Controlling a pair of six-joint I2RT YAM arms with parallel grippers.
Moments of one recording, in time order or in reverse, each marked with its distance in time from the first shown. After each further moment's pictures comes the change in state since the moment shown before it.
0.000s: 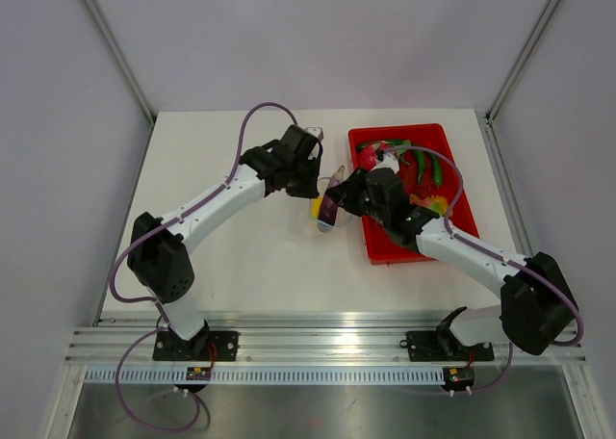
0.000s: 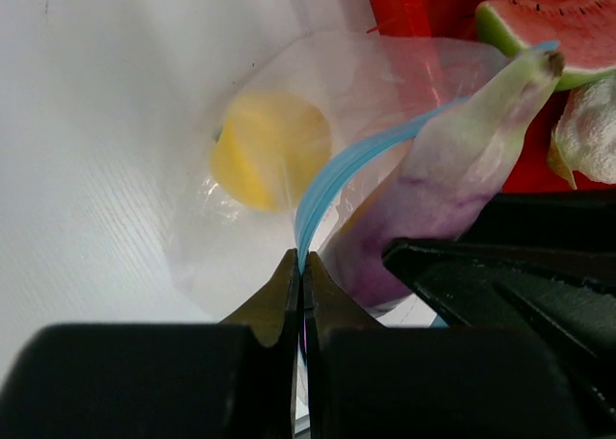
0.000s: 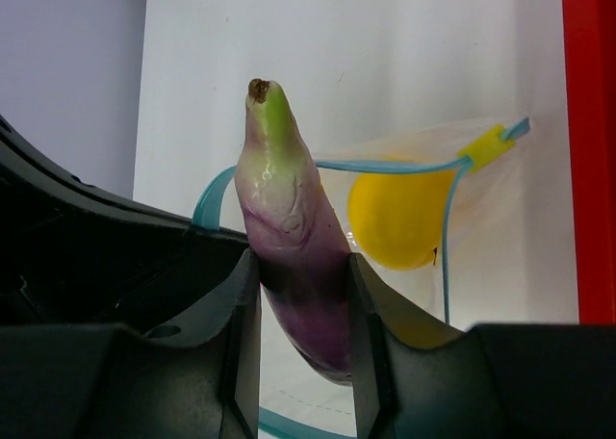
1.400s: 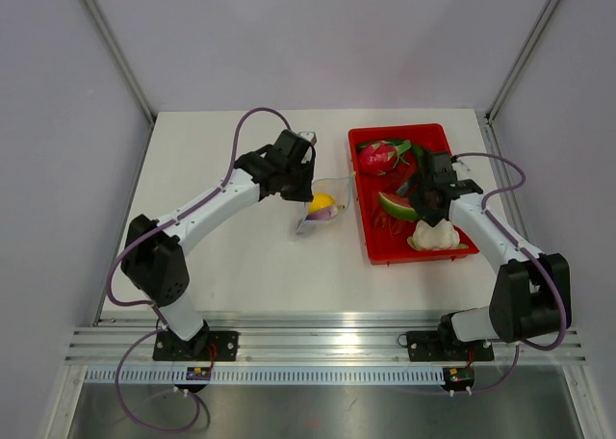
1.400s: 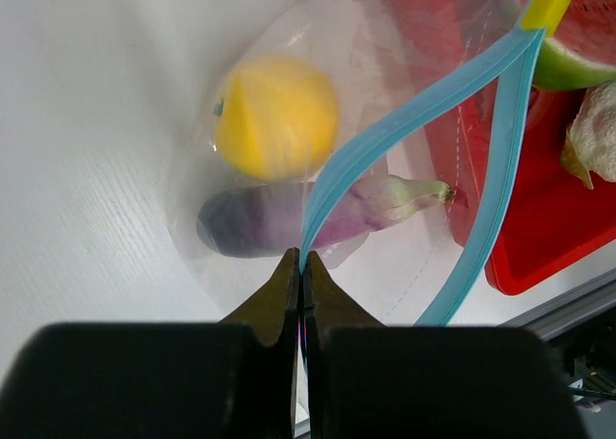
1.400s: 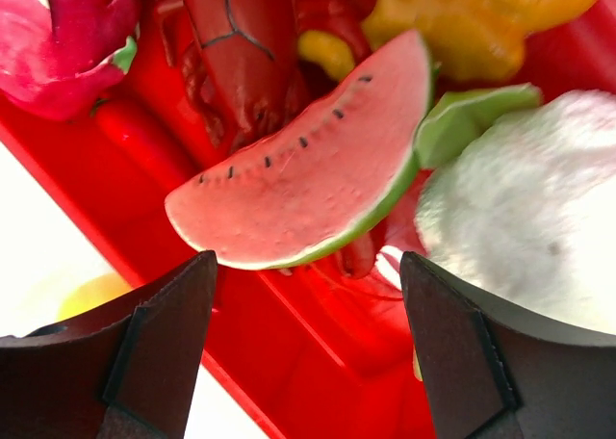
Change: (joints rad) left arm 0.024 -0.037 -0.086 0.054 0.018 -0.006; right arm -0.454 0.041 0.127 -0.626 0.091 0.031
